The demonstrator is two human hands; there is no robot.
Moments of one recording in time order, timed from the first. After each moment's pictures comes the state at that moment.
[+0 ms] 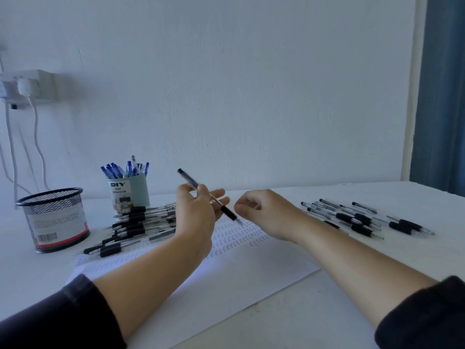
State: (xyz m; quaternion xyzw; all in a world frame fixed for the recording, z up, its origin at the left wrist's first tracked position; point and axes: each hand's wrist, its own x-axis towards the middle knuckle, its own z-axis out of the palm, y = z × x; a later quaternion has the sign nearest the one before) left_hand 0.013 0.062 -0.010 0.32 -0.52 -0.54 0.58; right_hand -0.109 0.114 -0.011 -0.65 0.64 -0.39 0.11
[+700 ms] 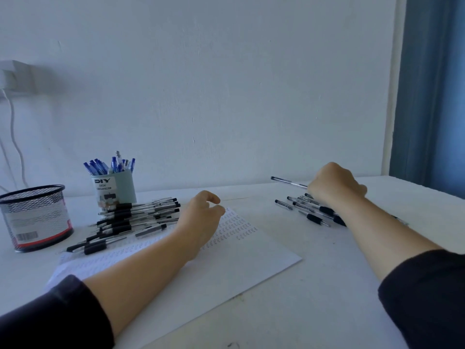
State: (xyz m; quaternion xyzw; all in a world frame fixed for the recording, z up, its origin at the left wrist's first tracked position) left_hand 0.005 0.046 -0.026 0.43 -0.73 -0.39 0.37; right_hand -0.195 0.144 0.009 -0.29 0.90 -0.33 -0.06
